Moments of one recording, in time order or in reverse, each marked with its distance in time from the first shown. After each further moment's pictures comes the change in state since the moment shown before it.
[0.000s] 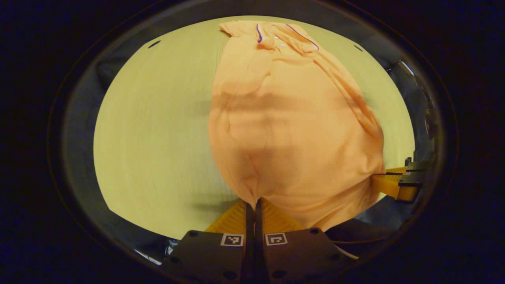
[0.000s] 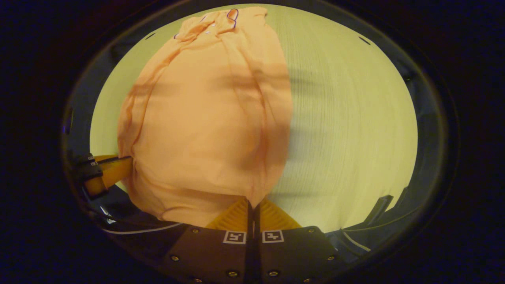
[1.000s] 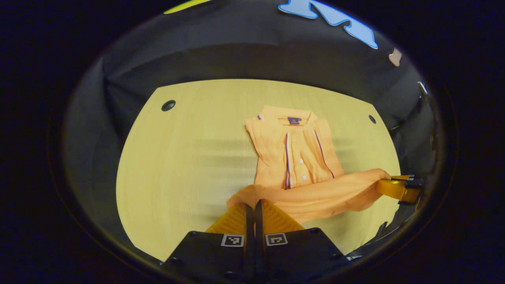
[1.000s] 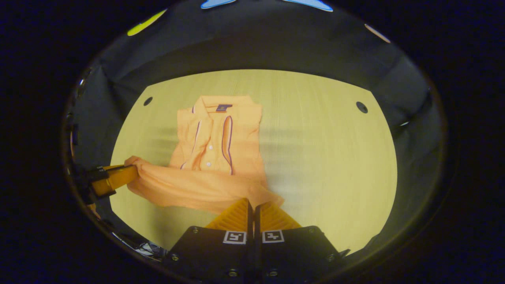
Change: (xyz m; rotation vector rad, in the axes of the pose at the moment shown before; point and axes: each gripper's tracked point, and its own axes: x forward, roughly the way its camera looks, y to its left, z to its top) left arm -0.195 0.100 0.391 -0.084 -0.371 -0.002; right arm -0.124 -0.013 0.261 0.014 -0.403 0.004
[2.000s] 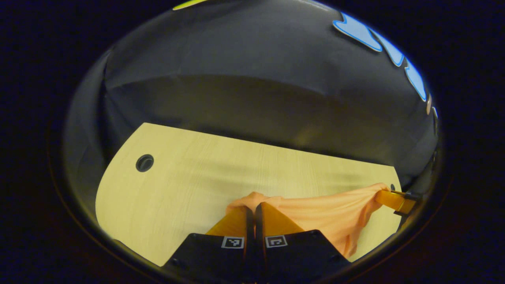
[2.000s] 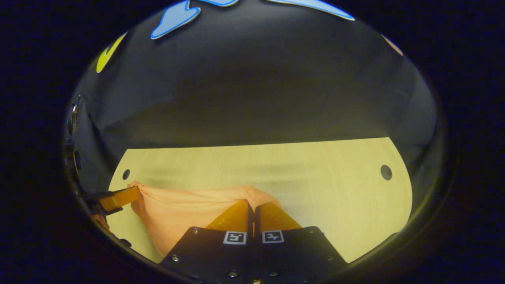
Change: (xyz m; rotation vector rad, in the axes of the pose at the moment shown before) left arm 0.118 0.046 0.277 -0.130 -0.305 -0.014; right arm 0.110 -0.023 0.235 0.065 -0.376 0.002
